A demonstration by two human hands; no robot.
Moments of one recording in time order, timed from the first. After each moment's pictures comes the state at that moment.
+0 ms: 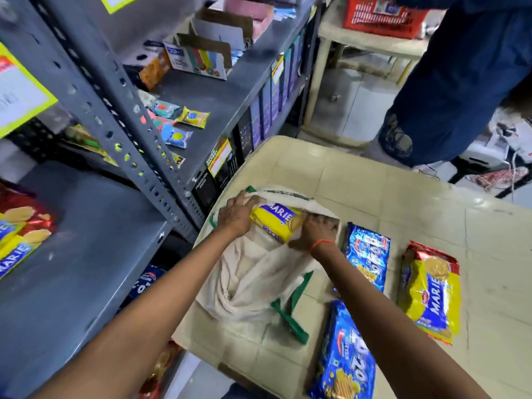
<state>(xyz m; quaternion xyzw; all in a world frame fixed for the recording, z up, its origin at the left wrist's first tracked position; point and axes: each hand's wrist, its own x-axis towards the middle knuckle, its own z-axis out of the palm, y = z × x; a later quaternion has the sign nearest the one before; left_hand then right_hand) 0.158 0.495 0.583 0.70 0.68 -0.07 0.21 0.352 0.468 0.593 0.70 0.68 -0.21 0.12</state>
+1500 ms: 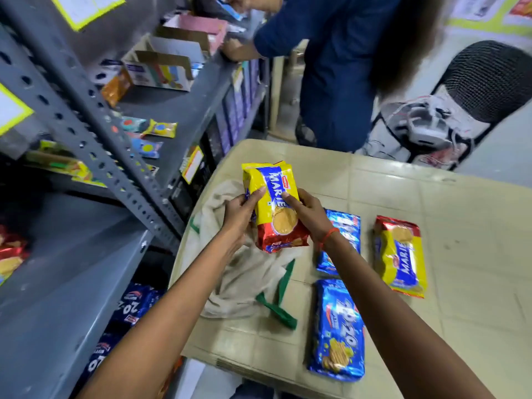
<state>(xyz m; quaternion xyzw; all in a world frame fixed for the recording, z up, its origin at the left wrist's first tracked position) 0.217 0.451 0.643 0.33 0.58 0.41 0.62 0.371 0.426 0.660 0.59 0.43 -0.54 -0.42</state>
